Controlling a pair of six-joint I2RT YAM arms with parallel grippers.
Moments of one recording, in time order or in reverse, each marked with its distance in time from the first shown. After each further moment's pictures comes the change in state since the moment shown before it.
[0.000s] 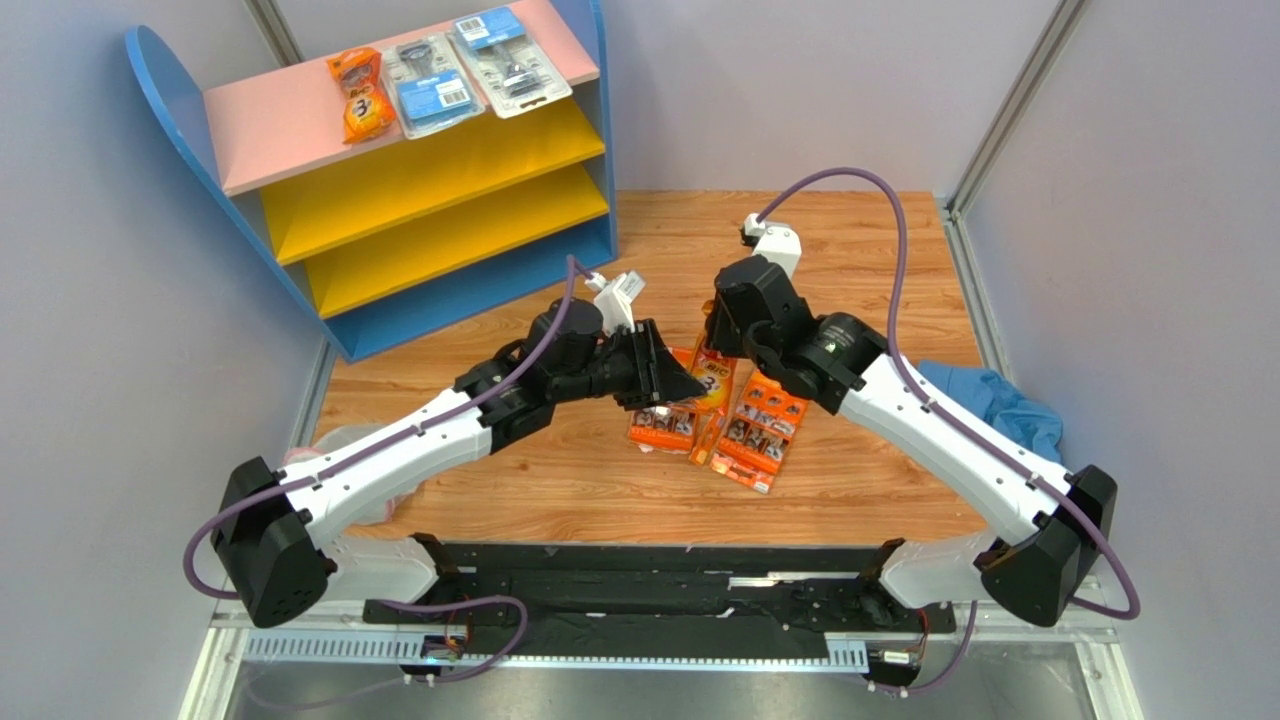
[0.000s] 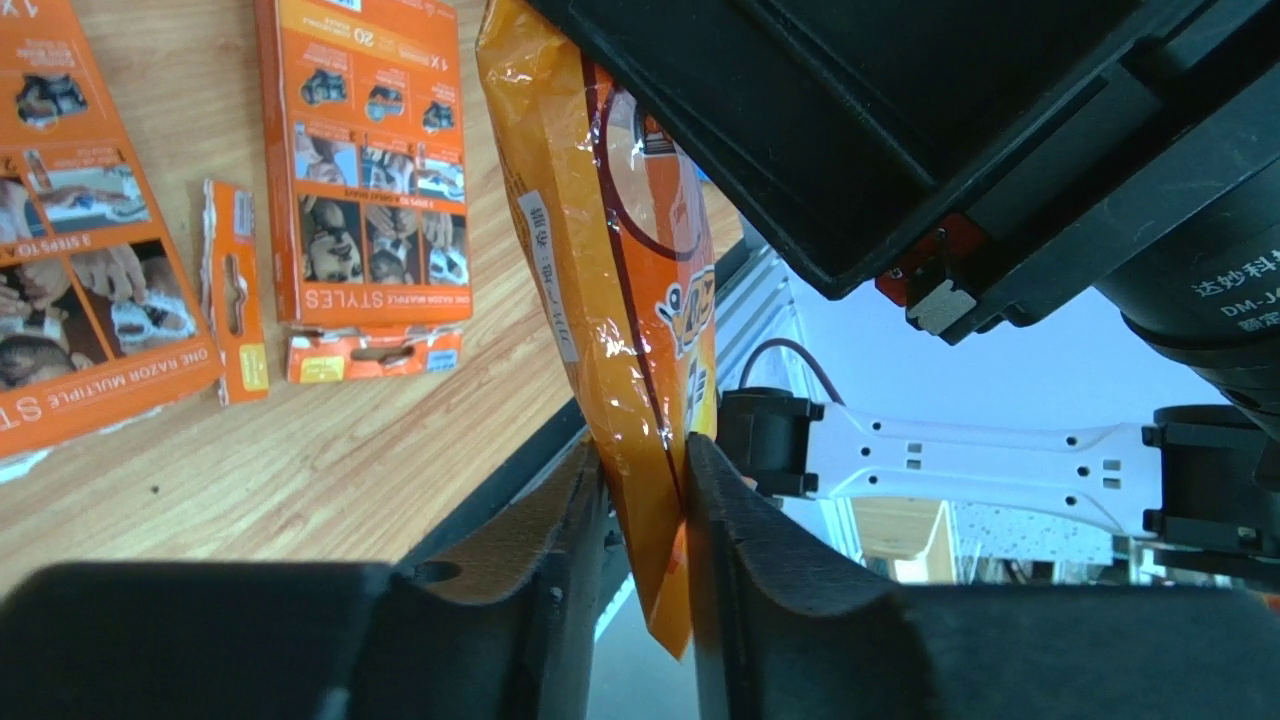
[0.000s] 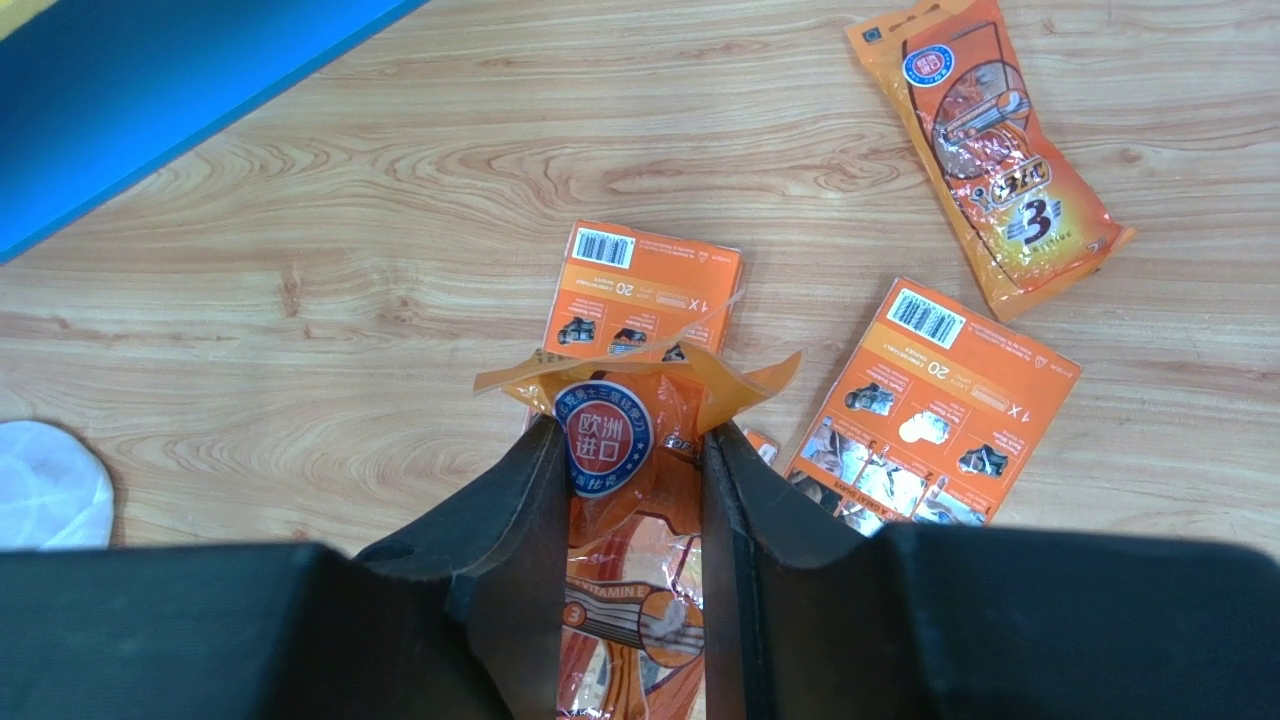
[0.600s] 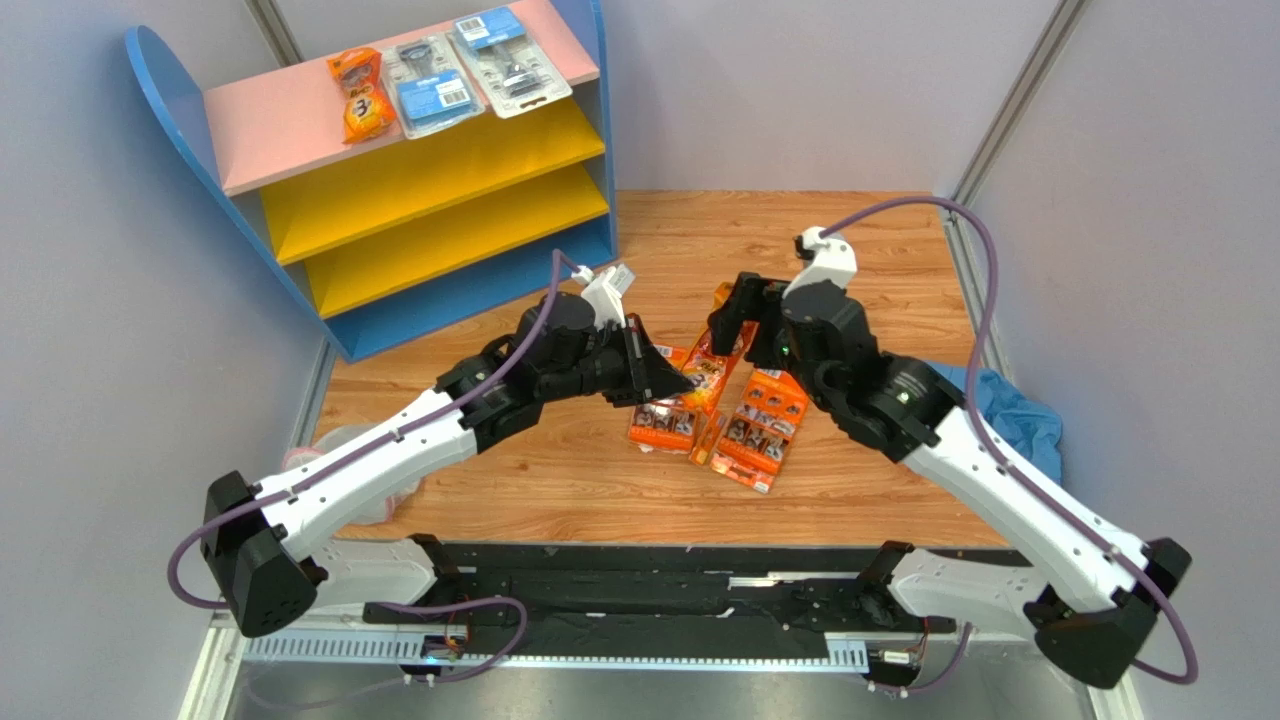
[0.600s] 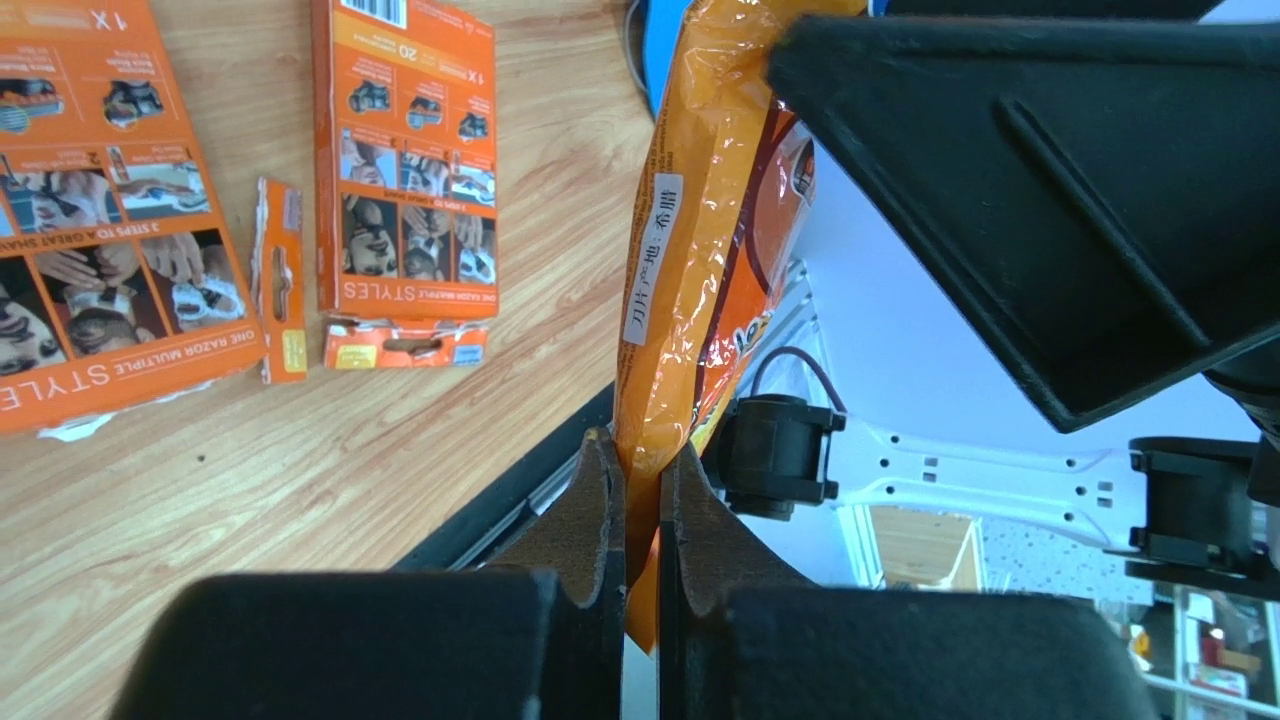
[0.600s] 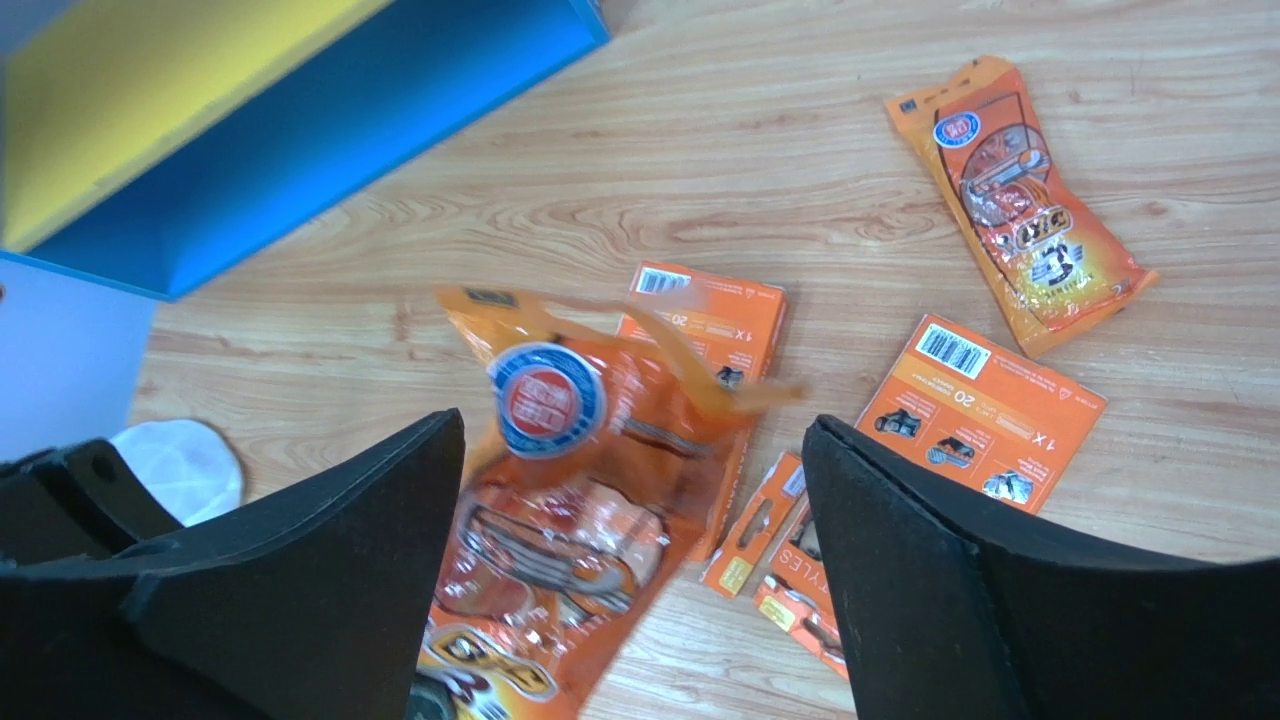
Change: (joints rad) left arm -0.013 -0.040 0.048 -0.116 -0.064 0.015; right arm 0.002 -0.224 -0.130 0.105 -0.026 -0.015
